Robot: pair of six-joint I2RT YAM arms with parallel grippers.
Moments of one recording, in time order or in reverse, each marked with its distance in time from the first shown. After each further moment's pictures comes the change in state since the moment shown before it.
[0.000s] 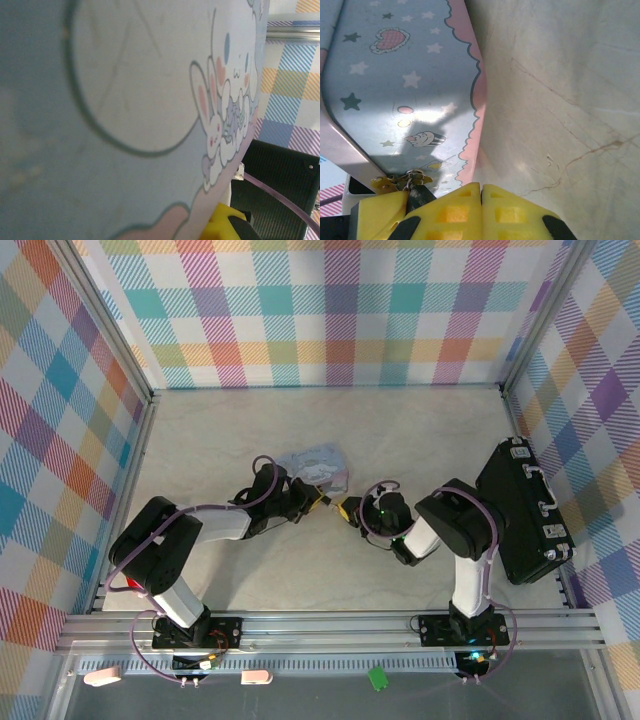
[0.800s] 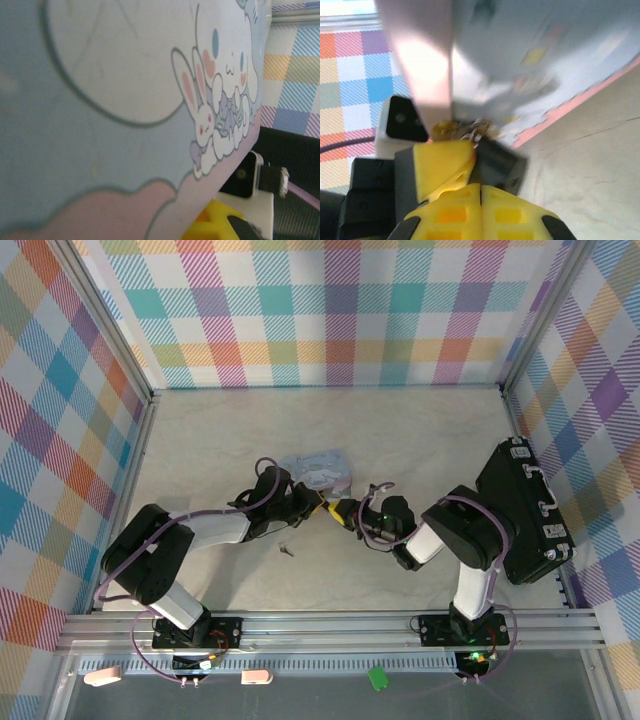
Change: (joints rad) left arm -0.029 -0.082 0.001 -0.148 -0.040 0.092; right arm 0.012 -0.086 -0.051 0.063 -0.116 -0.050
